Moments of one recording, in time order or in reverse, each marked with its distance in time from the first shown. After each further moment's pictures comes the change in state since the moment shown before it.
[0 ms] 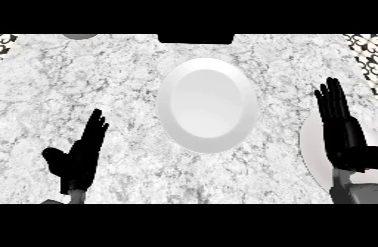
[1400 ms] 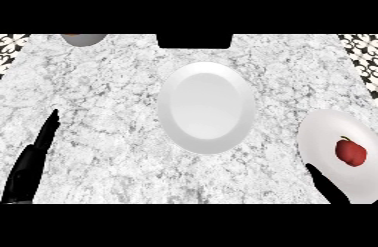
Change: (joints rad) left arm 0.073 0.268 0.065 -0.006 -0.241 -0.045 -0.109; right arm 0.419 0.174 -0.064 -0.231 0.769 -0.716 0.108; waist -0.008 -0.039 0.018
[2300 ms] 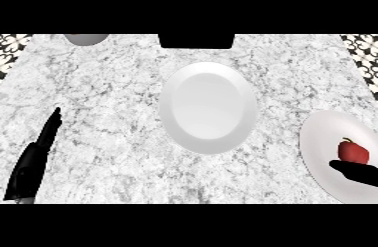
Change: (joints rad) left arm -0.015 -0.031 0.024 0.024 -0.031 -0.026 -0.005; right arm -0.218 -0.197 -0.100 -0.133 0.338 0.749 0.967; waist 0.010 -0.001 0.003
